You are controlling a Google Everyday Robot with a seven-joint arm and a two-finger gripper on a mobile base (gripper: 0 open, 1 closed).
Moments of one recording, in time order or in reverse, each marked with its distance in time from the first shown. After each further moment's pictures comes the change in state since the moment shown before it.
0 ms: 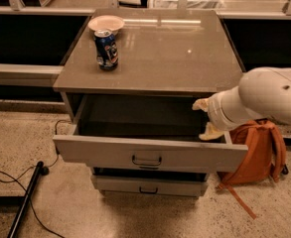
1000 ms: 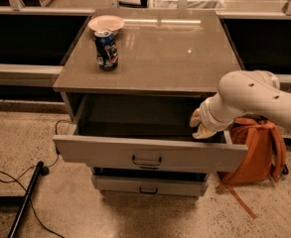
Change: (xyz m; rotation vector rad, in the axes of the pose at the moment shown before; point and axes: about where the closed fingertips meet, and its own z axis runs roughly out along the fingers) arm 0.026 0.009 0.077 -0.159 0.010 0.077
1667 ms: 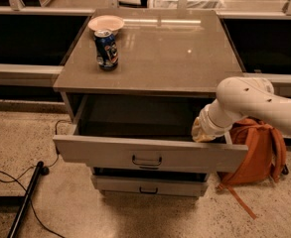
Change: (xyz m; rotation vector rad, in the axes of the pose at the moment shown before) arm 0.011 0.018 0.029 -0.081 -0.003 0.033
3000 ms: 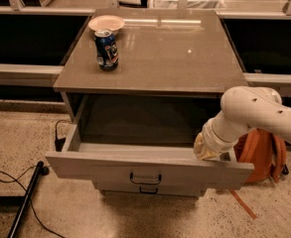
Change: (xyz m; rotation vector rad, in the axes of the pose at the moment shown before) arm -0.013 0.061 -0.011 -0.104 -0.027 -0.051
